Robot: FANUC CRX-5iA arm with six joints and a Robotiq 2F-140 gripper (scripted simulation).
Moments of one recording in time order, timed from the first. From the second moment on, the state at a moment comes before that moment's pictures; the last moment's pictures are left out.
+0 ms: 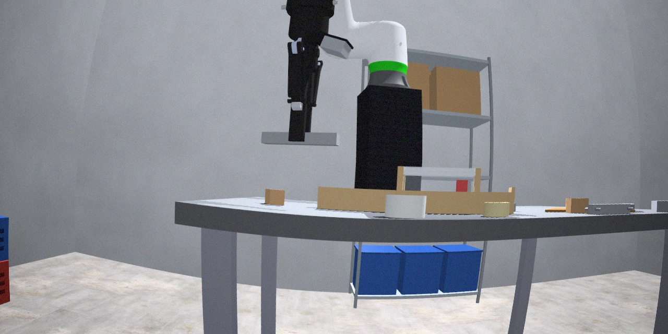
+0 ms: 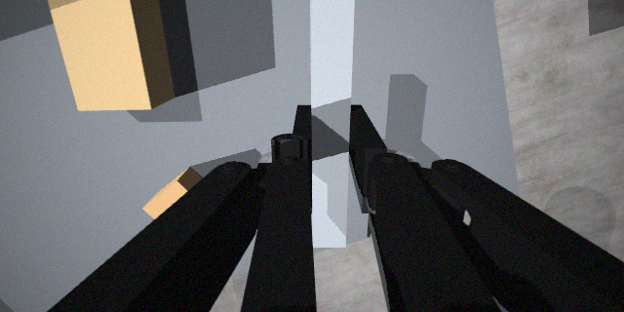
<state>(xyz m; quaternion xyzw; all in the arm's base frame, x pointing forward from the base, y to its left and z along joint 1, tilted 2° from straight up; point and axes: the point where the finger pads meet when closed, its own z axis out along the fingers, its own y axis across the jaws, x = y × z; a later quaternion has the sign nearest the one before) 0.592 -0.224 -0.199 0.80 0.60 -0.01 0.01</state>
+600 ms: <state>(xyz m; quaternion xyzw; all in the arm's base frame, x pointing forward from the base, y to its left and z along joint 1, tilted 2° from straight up) 0.570 -0.200 -0.201 0.80 0.60 -0.01 0.01</state>
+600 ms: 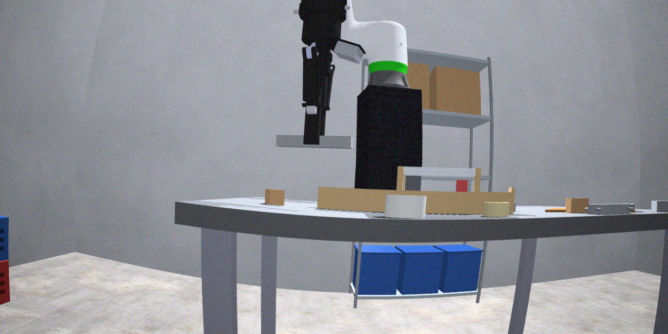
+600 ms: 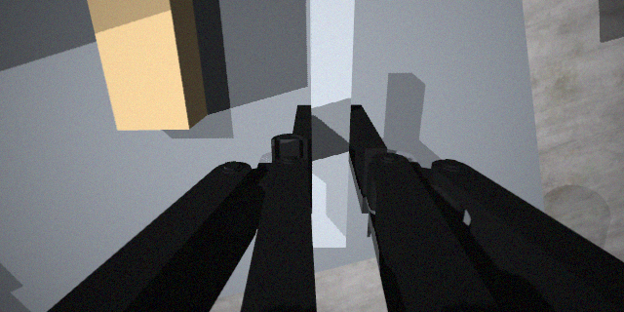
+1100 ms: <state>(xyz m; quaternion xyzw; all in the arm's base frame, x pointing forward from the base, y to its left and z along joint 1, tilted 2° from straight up) 0.452 -0.112 -0.215 0.79 0.61 -0.01 0.00</state>
